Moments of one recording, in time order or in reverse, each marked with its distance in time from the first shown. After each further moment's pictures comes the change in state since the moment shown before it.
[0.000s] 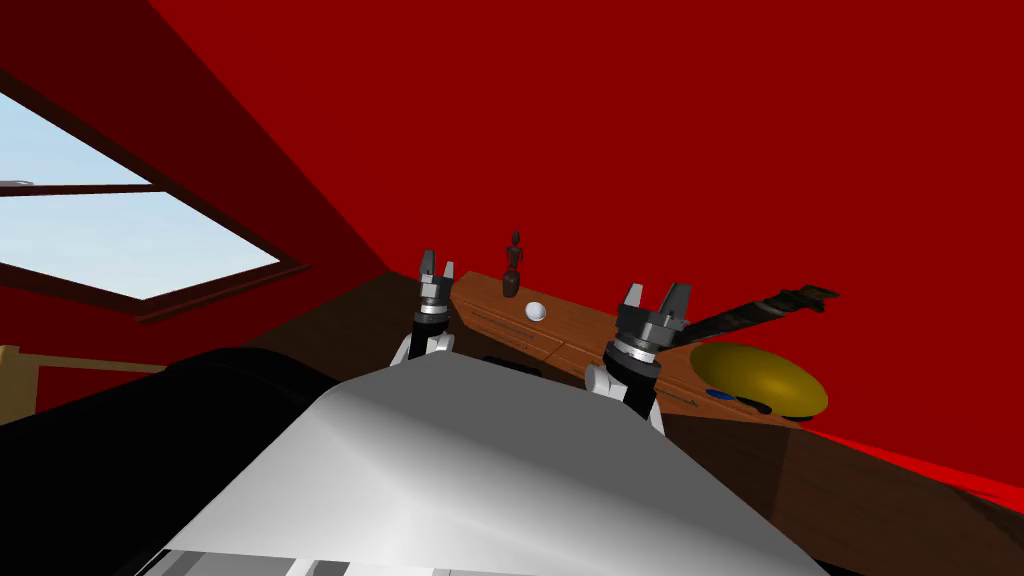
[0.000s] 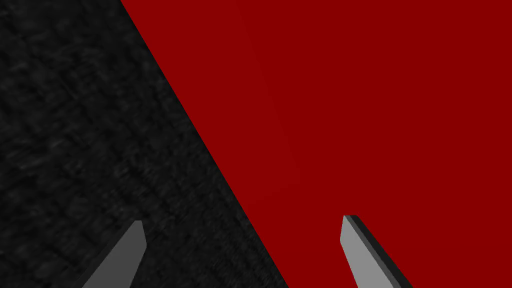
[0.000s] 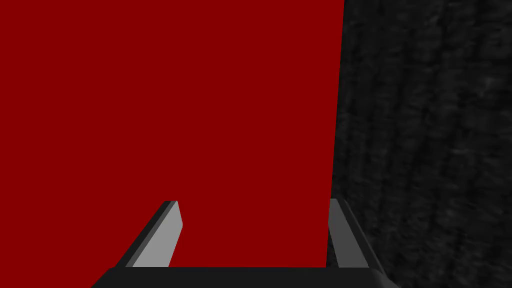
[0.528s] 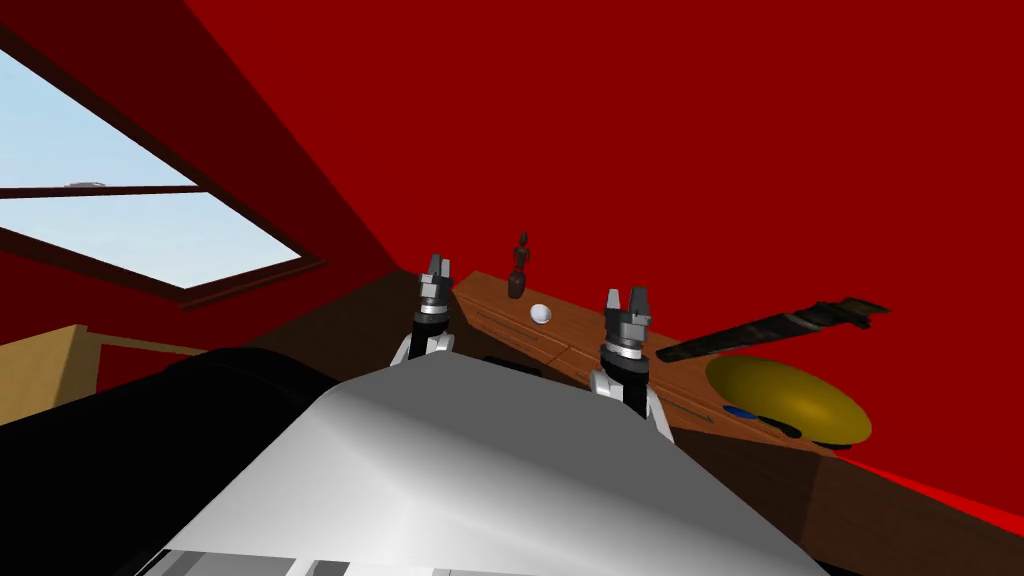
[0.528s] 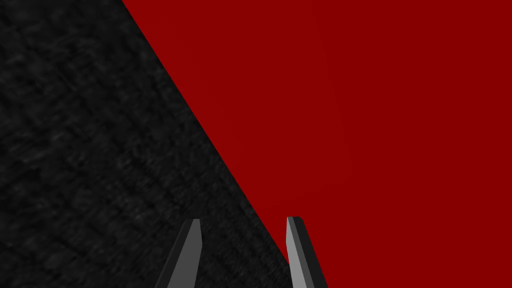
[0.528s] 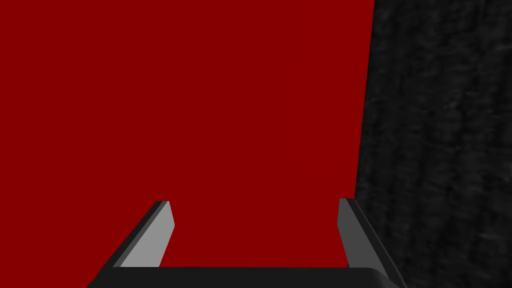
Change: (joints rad) left arm 0.000 0.000 0.000 0.000 0.000 0.000 0.000; right arm -0.011 -0.155 0.014 0.090 0.073 0.000 0.013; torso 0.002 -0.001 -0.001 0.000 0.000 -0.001
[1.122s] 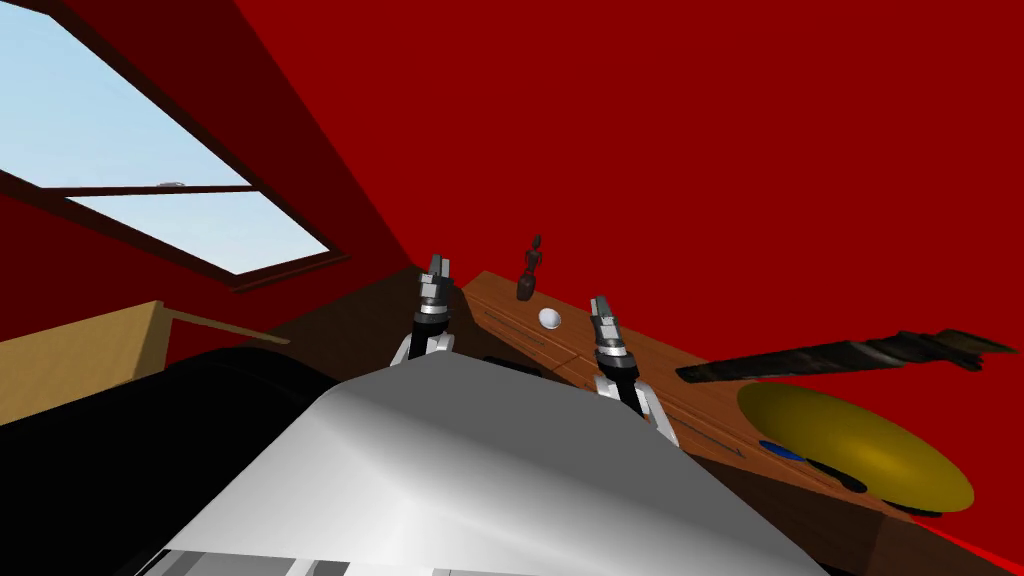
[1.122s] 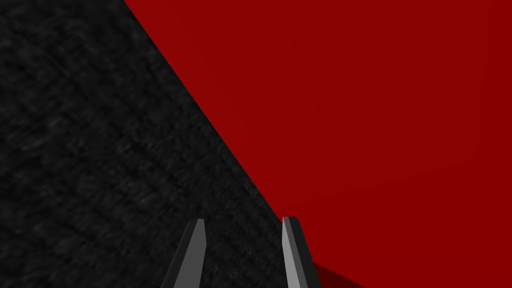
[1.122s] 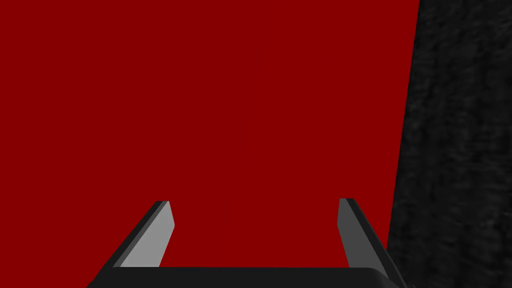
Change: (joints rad) left arm 0.000 0.000 0.000 0.000 0.000 0.000 0.000; right arm -0.035 -0.152 0.019 0.165 0.125 0.008 0.022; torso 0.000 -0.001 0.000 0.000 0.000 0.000
